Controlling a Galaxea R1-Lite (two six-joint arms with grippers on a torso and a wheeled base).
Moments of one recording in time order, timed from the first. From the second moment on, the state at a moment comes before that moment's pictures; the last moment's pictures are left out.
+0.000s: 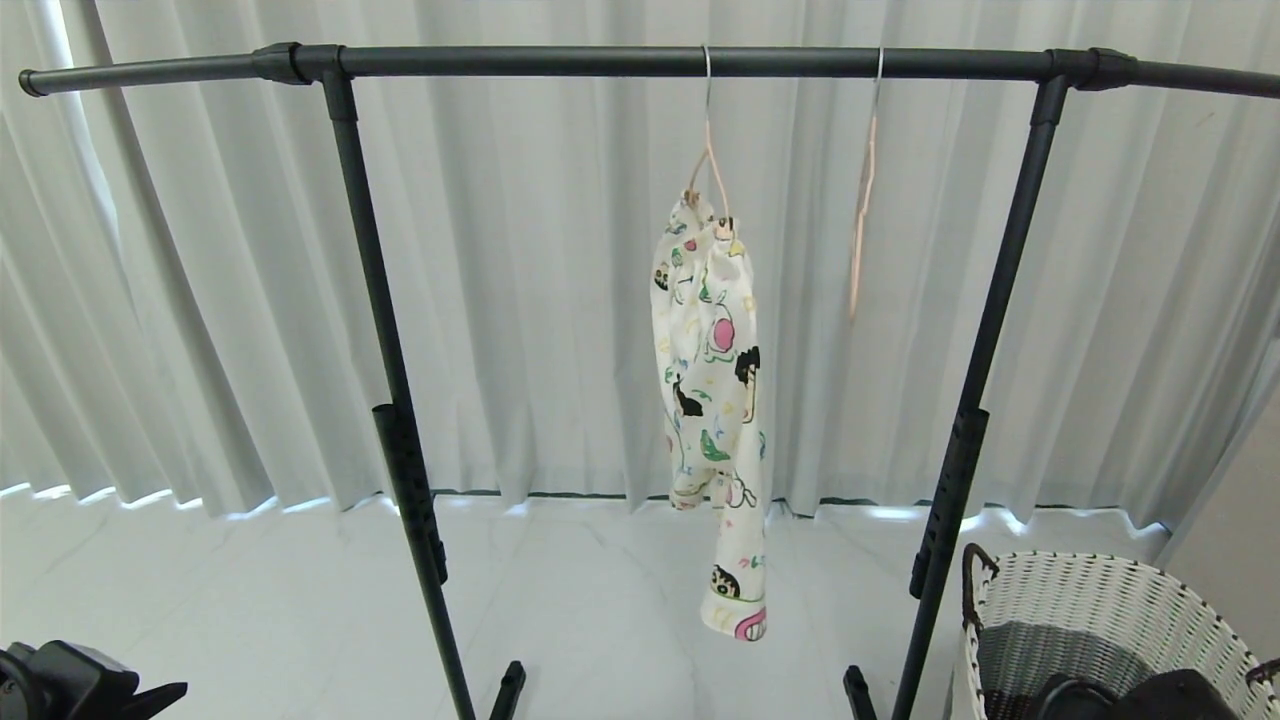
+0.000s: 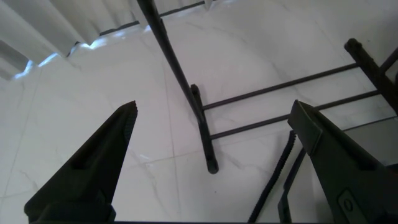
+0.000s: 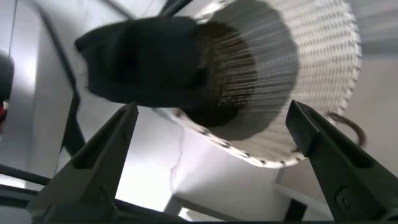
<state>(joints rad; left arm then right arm) 0.28 0.93 0.00 -0.35 -0.43 0.45 0.77 1.52 -0.12 -0.26 -0.45 -0.04</state>
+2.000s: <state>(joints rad) 0.28 0.55 -0.01 -0.05 -0.37 0.45 0.91 2.04 -0.33 -0.04 -0.58 0.26</state>
